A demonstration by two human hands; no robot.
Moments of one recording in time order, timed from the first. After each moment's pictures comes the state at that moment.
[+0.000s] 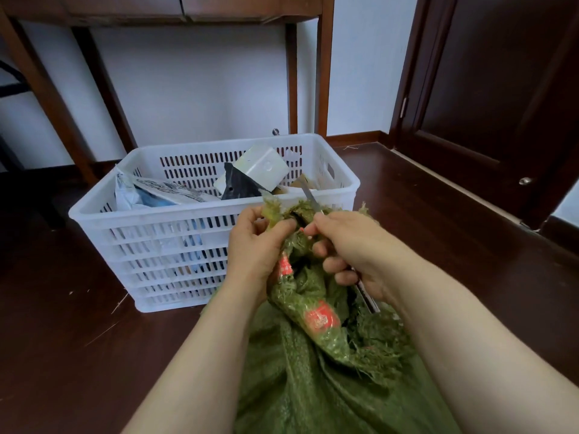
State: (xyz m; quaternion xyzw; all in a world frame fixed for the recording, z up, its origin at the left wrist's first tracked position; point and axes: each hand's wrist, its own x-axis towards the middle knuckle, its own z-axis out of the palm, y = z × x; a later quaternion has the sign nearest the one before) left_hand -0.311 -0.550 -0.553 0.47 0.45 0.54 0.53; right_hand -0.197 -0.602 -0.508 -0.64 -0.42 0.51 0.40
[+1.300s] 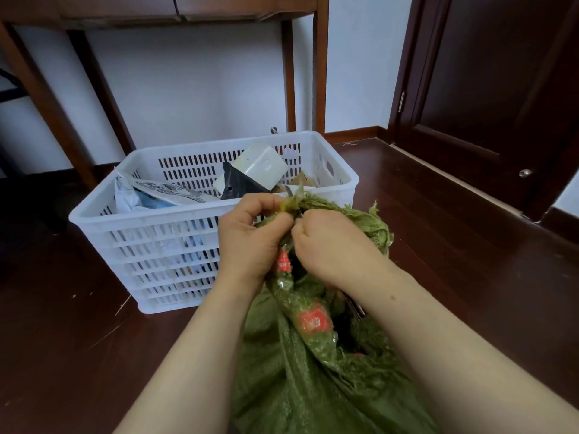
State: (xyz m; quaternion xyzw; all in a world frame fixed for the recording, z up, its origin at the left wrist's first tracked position) left_hand -0.317 -0.550 -0.545 0.55 0.38 0.60 0.43; right_hand -0.221 -0.602 -0.498 -0.69 -0.67 0.16 0.21
